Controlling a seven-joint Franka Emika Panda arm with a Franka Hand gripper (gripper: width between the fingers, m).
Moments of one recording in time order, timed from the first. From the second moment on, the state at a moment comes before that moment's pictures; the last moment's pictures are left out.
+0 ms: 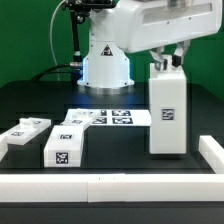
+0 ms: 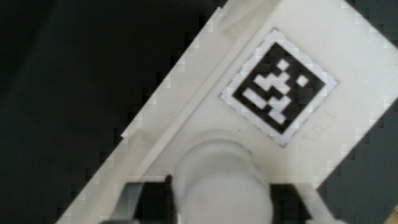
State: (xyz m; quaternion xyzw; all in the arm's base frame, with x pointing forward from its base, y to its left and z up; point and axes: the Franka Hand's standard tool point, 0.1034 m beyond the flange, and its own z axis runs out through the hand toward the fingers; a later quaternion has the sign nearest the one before) arm 0.512 0.083 0.154 -0.94 -0.32 0.07 0.06
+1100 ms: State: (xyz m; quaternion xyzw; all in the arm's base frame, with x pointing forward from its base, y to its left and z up) arm 0.547 0.067 0.166 -0.84 -0.54 0.02 0.05
